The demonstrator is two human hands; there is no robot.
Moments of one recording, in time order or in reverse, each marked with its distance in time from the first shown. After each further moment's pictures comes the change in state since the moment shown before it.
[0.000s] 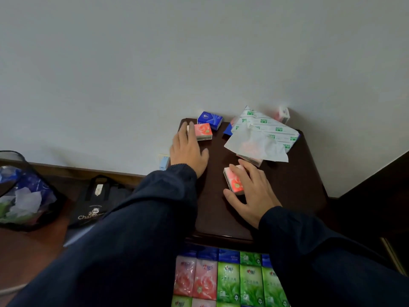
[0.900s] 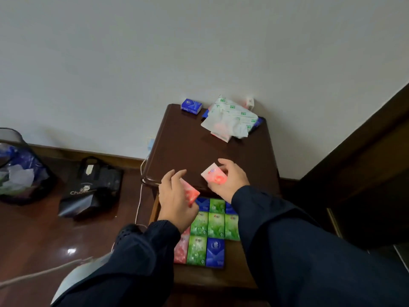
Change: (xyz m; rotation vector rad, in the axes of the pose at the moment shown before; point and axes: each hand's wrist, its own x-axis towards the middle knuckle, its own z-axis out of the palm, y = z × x) left_hand -0.249 0.010 -0.014 -0.350 -0.010 0.023; right_hand -0.078 -0.044 -0.060 0.334 -0.162 0.431
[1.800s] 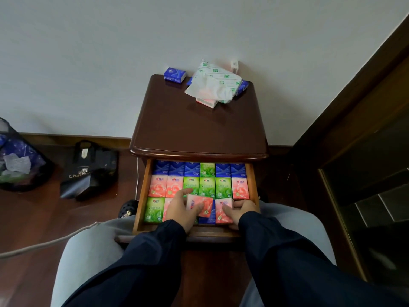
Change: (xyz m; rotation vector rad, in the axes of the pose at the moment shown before) left_hand -0.096 -0.007 0.045 -0.222 -0.342 -0.426; right_hand -0.144 0.104 0.030 0.197 -0.171 0.692
